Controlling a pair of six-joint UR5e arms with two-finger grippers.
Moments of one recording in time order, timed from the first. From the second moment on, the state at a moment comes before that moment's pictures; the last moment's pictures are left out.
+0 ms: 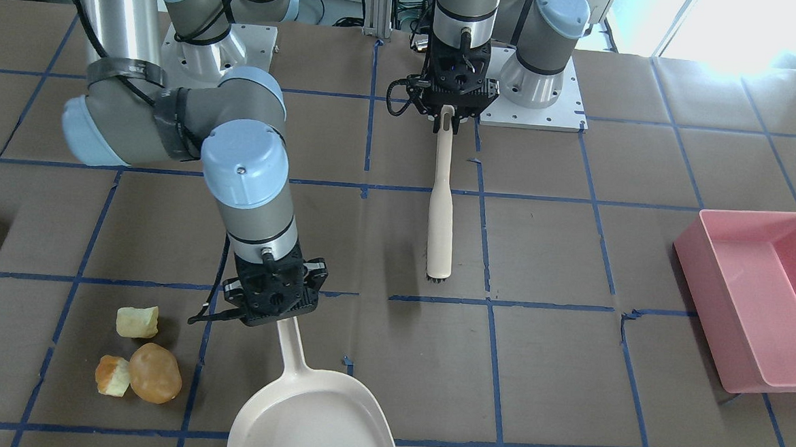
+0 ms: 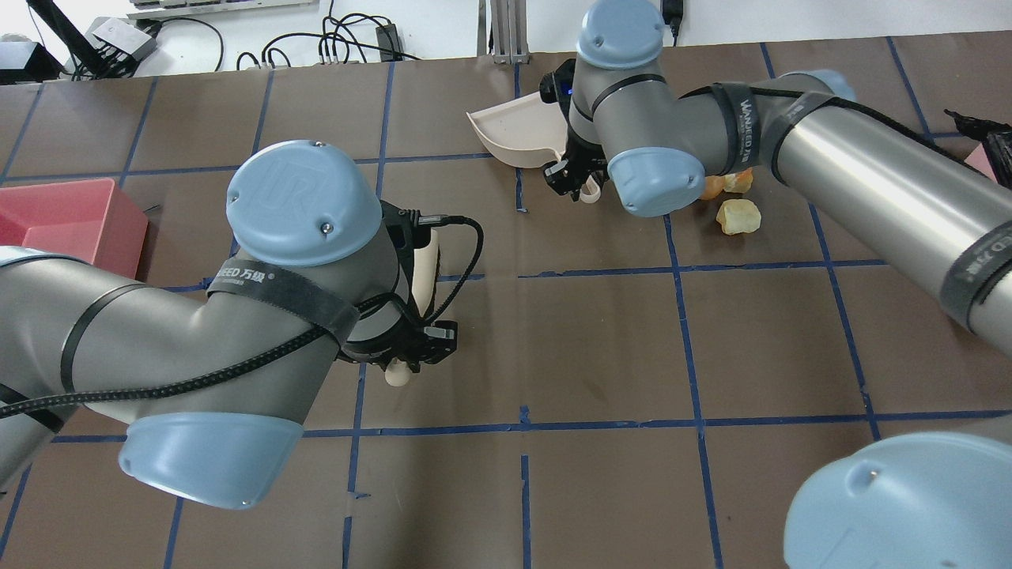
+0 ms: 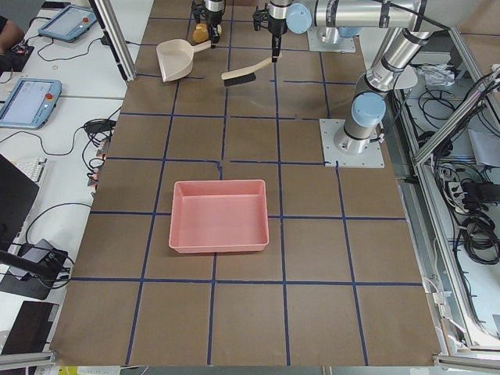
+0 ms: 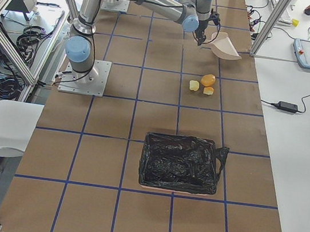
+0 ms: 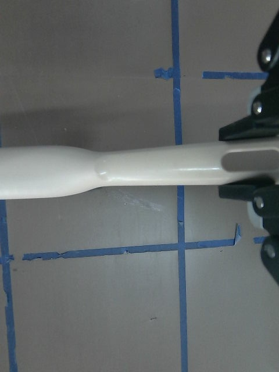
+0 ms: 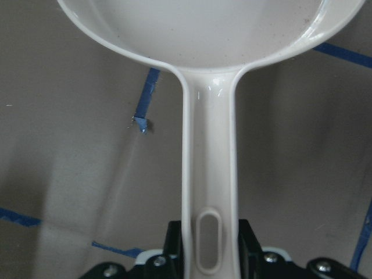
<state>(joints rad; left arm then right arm) -1.92 -1.41 -1.97 -1.35 1.62 -0.32 1.75 -1.14 1.57 -2.14 -1.56 -0.17</state>
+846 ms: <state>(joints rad) -1.92 -1.42 -1.95 -1.34 1.62 -0.31 1.36 -1.26 1.44 -1.79 -1.55 -0.94</state>
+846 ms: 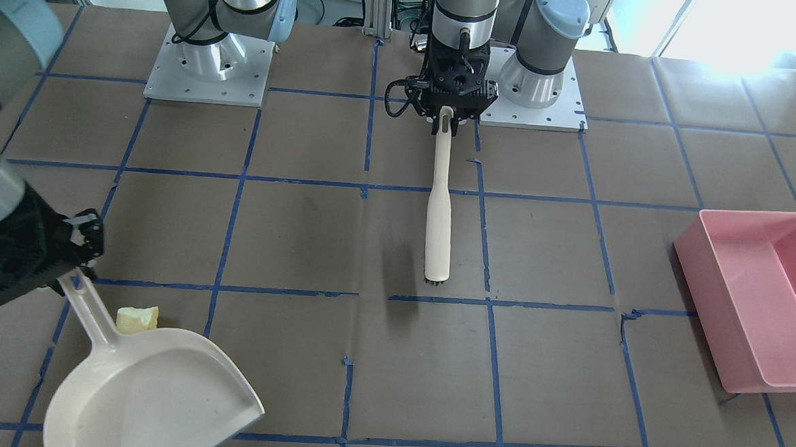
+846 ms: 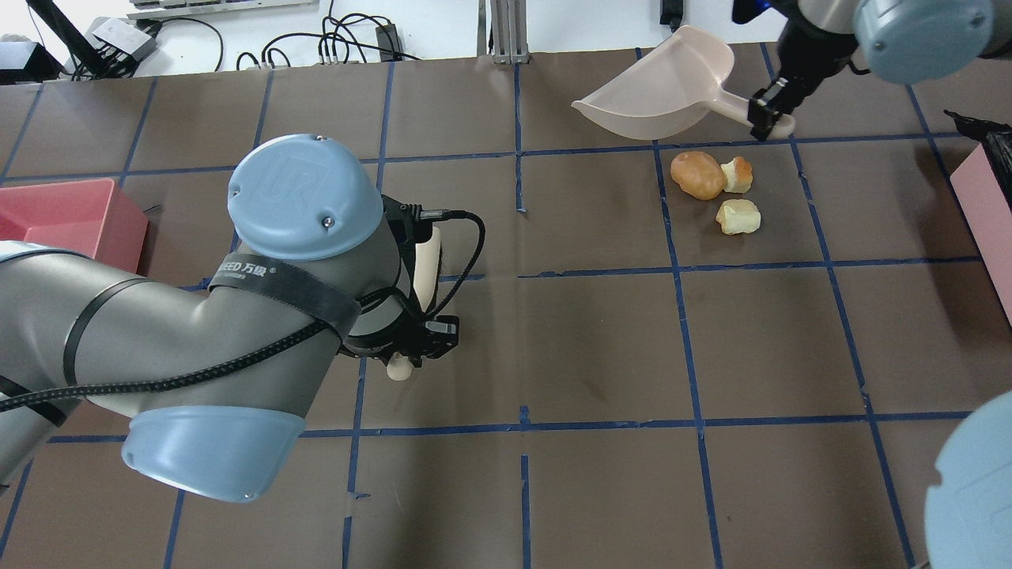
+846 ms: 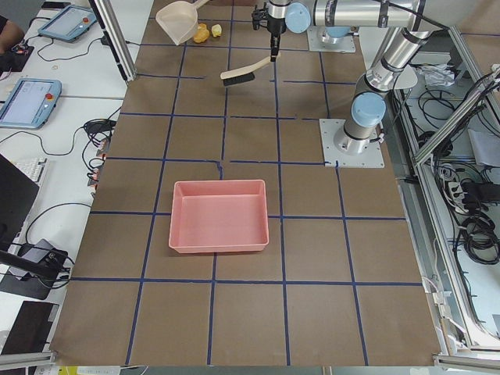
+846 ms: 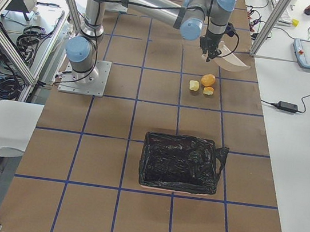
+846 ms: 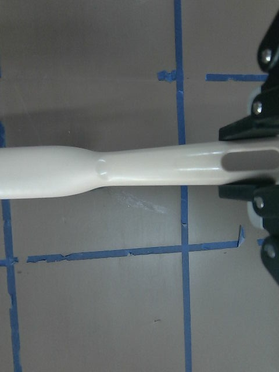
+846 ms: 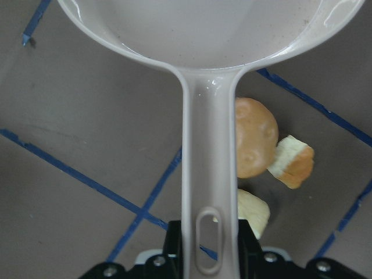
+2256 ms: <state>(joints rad) -1.91 -1.43 -1.93 -1.34 1.63 -0.31 0.96 -1.03 1.31 -1.87 -1.54 -2.10</state>
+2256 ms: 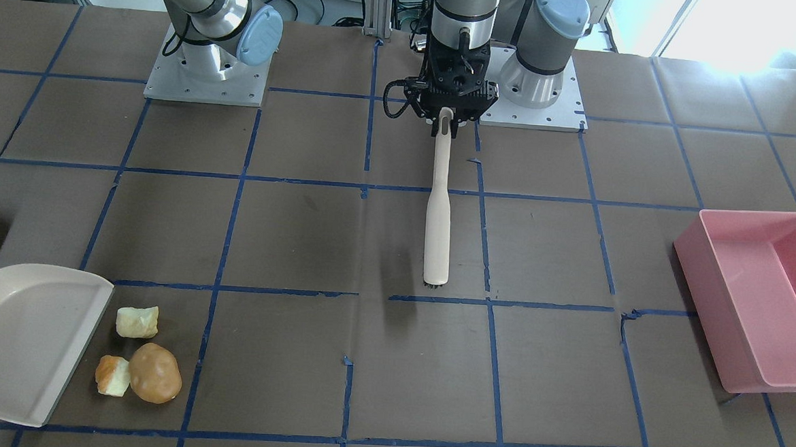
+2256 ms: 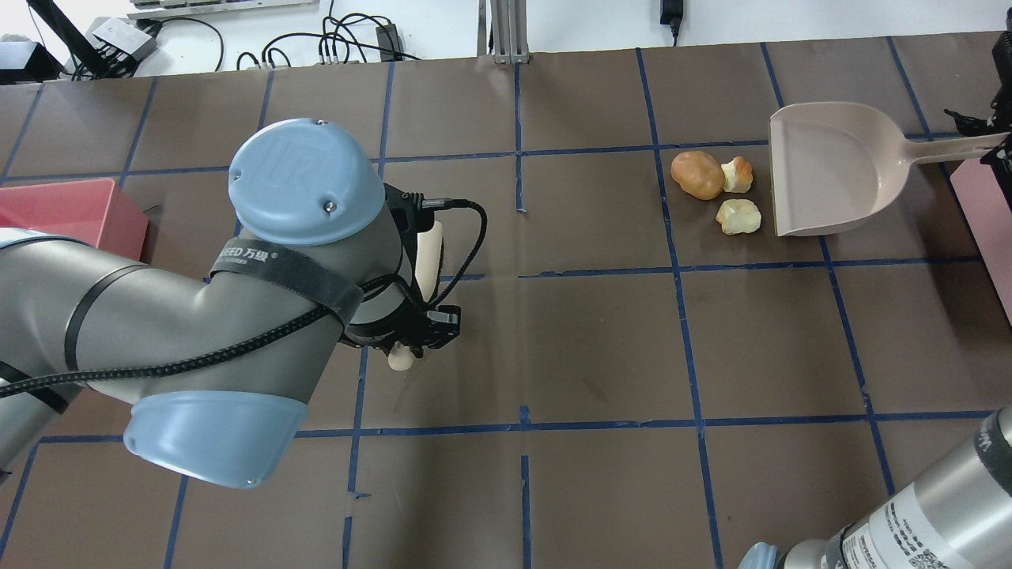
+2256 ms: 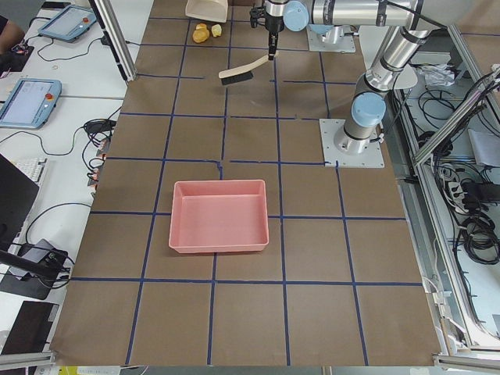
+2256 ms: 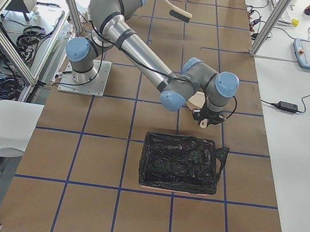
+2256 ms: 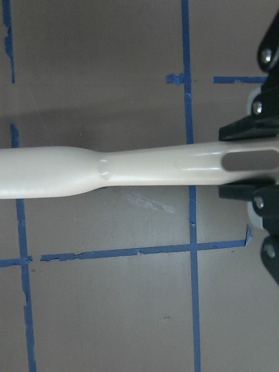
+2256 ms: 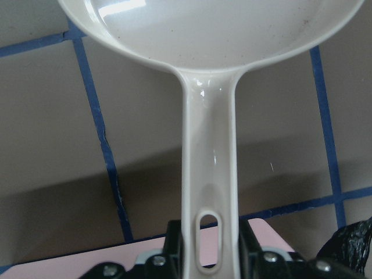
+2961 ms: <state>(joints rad) -1.91 -1.44 -1.93 -1.35 1.62 -0.31 0.97 -0.98 1.30 -1.92 -1.50 -2.16</state>
